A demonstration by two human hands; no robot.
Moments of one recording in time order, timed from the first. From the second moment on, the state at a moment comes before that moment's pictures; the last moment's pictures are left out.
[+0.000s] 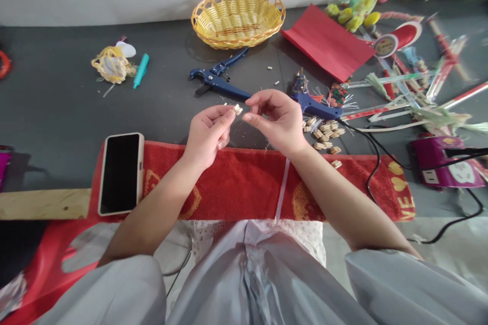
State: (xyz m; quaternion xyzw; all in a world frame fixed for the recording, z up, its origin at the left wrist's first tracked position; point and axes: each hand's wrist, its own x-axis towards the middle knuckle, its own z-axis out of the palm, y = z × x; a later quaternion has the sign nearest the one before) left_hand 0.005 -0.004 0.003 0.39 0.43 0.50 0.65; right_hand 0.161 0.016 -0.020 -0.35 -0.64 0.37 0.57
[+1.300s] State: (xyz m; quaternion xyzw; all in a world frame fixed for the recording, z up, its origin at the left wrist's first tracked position) left_hand 0.005 -0.007 0.008 0.41 0.44 0.47 0.65; right_hand 0.172 0.011 -0.013 -0.29 -0.76 0.15 0.56
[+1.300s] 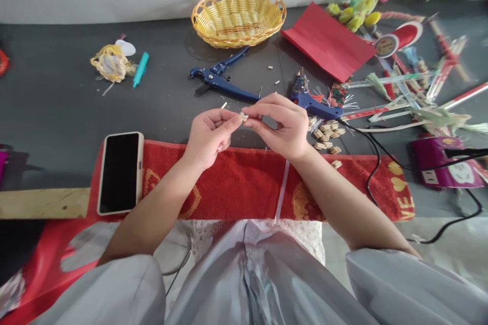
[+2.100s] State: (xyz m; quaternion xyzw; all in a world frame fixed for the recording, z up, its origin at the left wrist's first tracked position) left_hand 0.006 -0.008 0.010 0.37 0.45 0.45 0.68; right_hand 0.168 0.009 -0.015 -0.27 -0.76 0.05 0.59
